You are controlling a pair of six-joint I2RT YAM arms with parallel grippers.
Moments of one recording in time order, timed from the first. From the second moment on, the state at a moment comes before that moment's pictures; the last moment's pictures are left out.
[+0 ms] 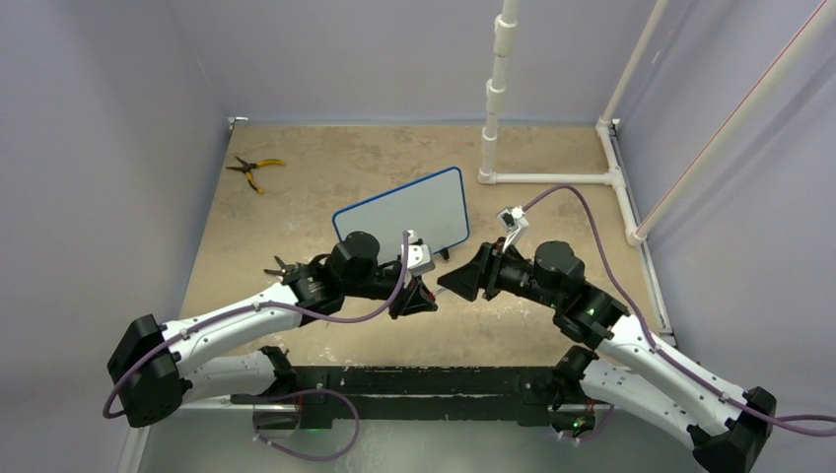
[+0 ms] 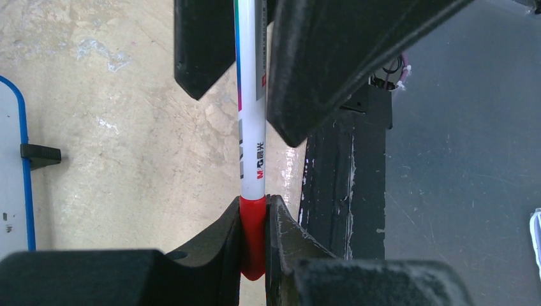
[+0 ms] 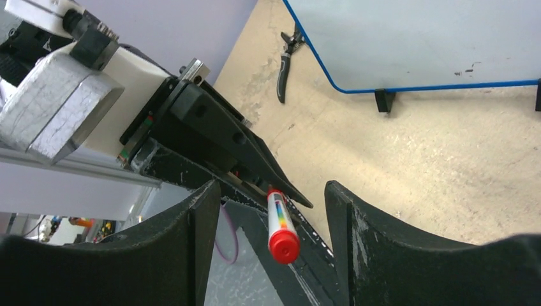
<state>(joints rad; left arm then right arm) -0.92 1.10 0.71 -0.03 0.53 -0.03 0.78 0.71 0.63 -0.12 -0.25 0.76</state>
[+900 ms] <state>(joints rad) -0.88 1.12 0.71 0.01 0.58 -0.06 0.79 0.68 0.55 0.00 -0.19 0.79</state>
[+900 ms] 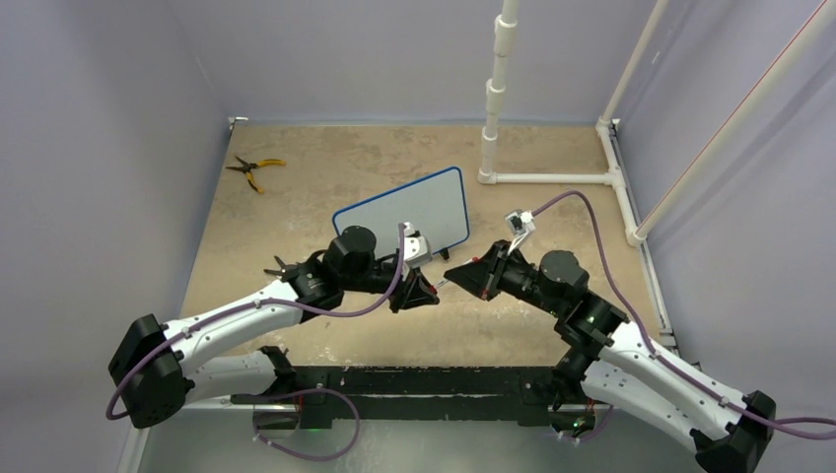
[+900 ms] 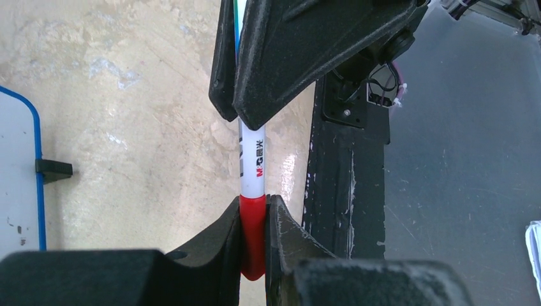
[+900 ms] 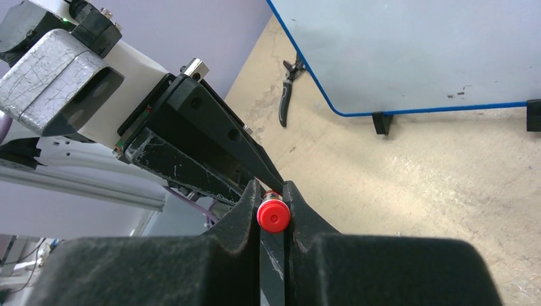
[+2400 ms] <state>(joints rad) -1.00 1.13 0.75 -0.18 0.32 0.14 0.78 0.47 0.87 -0.32 0.18 0.71</state>
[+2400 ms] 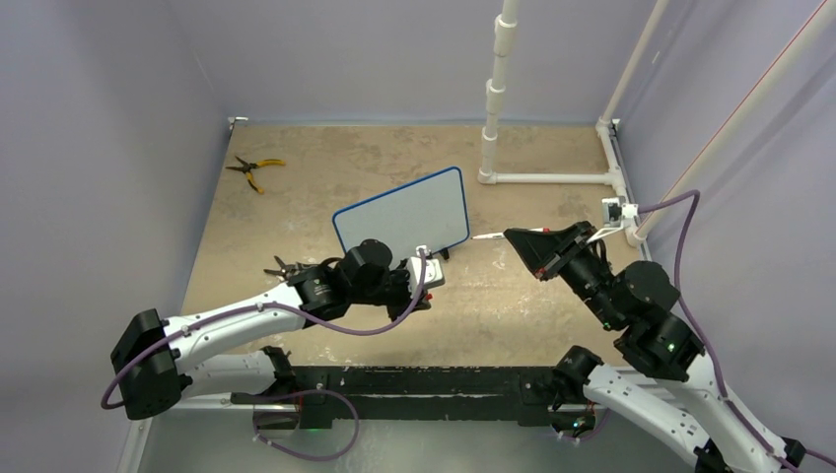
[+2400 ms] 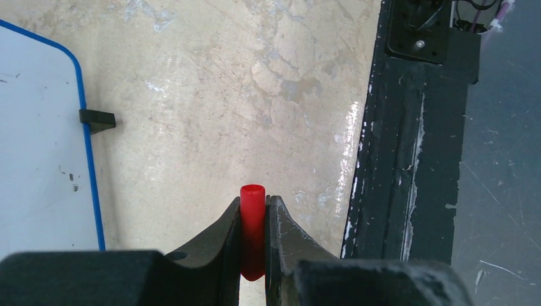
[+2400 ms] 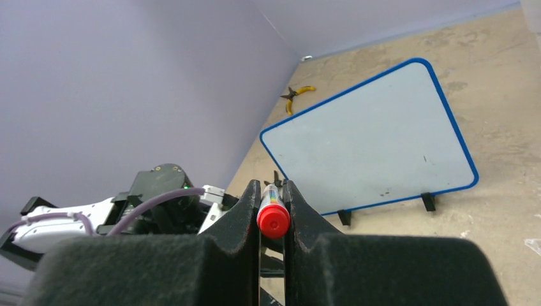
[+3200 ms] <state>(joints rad) -1.10 1.58 0.79 0.13 -0.02 -0.26 0.78 0.49 0.81 -0.39 0.38 0.62</state>
